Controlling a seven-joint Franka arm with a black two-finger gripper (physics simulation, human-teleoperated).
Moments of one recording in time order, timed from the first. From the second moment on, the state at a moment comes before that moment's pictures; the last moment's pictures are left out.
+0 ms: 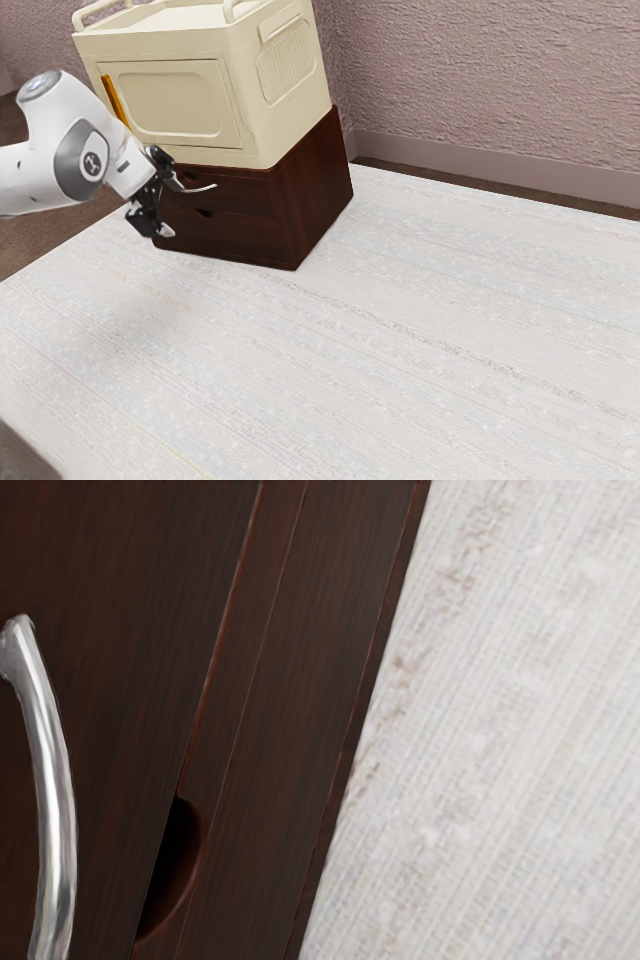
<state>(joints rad) 0.79 0.32 -0.33 -1.51 -0.01 2.25 1.59</state>
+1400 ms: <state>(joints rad) 0.69 0.35 -0.25 -1.49 -0.04 2.32 1.56</state>
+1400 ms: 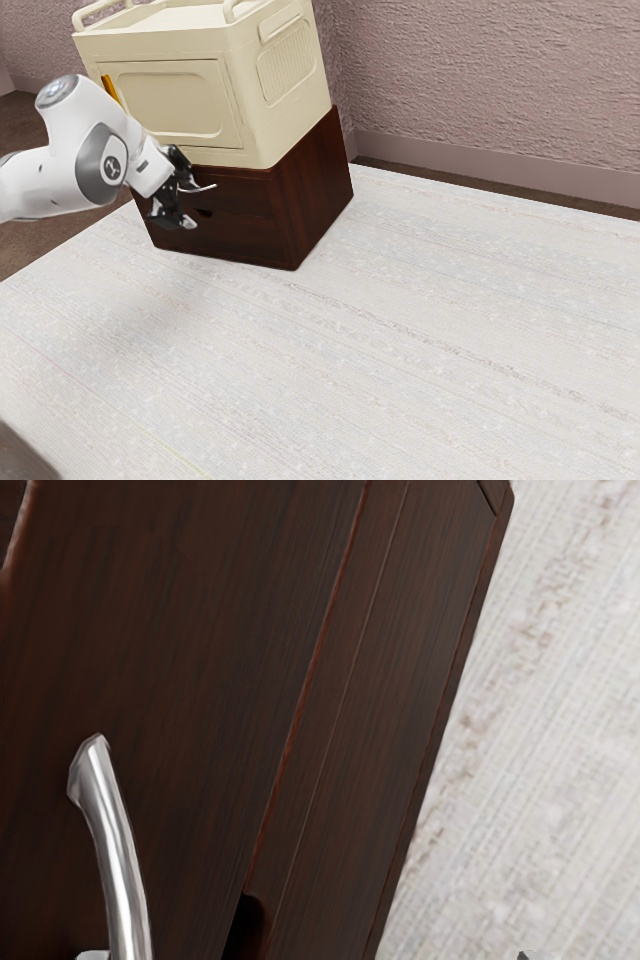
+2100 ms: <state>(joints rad) 0.71 0.22 -0.23 -1.61 -0.04 2.29 1.56</state>
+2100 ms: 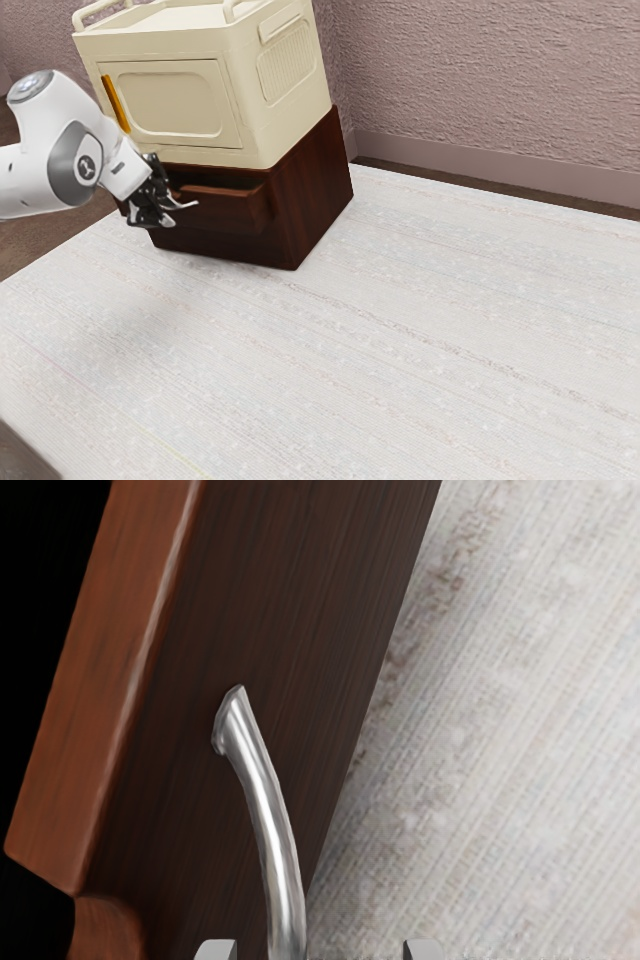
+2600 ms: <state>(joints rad) 0.73 0.10 -0.23 -1.76 -0.06 2.28 1.56</state>
